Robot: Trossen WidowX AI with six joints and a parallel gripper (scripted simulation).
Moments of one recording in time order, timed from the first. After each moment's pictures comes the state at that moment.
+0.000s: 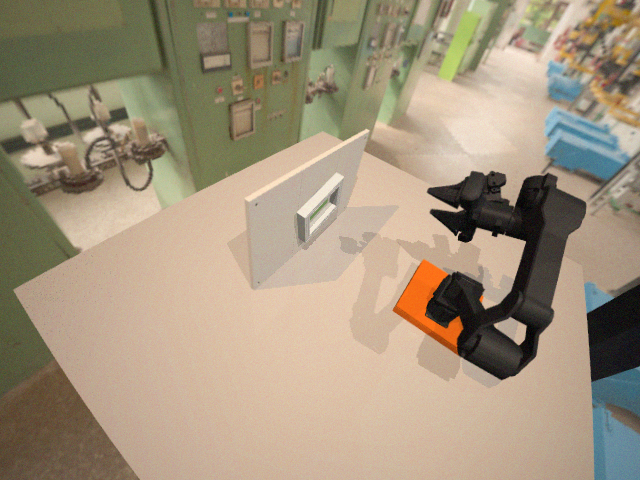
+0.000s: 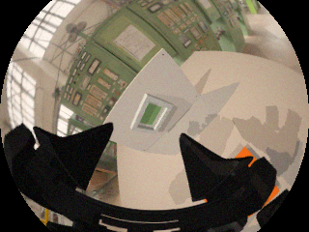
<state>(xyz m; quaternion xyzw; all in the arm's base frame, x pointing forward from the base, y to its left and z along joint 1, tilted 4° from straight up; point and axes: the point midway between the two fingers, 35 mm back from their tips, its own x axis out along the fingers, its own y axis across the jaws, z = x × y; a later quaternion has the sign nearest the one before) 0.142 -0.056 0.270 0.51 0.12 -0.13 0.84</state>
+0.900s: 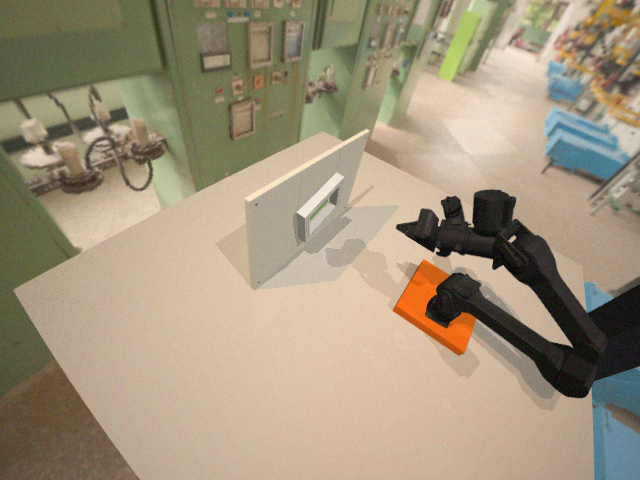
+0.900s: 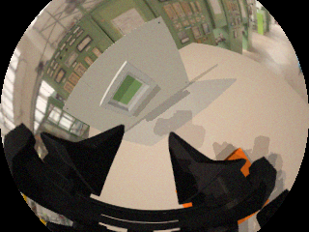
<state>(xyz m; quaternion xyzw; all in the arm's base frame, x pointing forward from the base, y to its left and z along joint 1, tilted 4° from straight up) 0.166 -0.032 0.187 0.41 0.21 -0.16 0.87</state>
